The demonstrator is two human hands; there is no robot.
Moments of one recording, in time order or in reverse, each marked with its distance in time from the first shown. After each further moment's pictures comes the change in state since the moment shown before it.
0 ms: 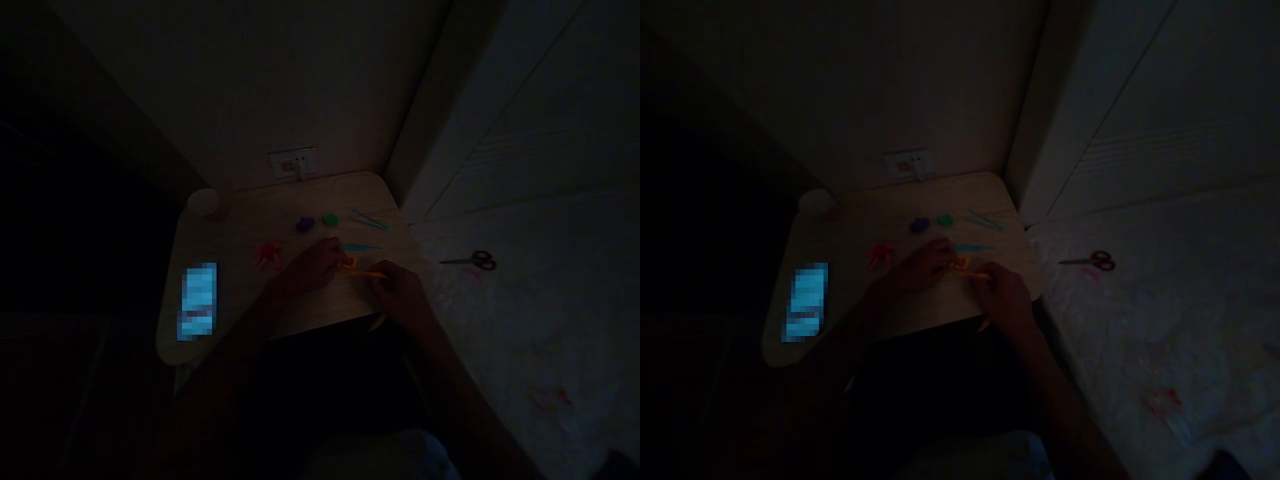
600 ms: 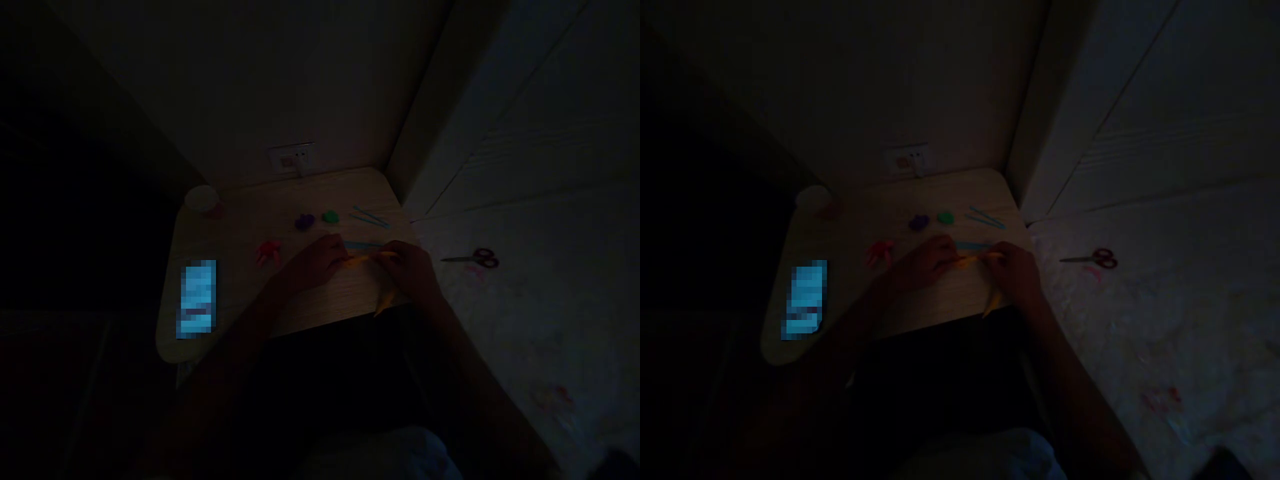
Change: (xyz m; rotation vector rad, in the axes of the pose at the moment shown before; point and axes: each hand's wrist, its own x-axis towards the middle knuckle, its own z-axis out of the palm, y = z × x) left_hand 0.008 0.005 -0.003 -0.003 -0.058 -0.069; right_hand 0.041 0.017 -0.013 -0.040 0.094 -0.002
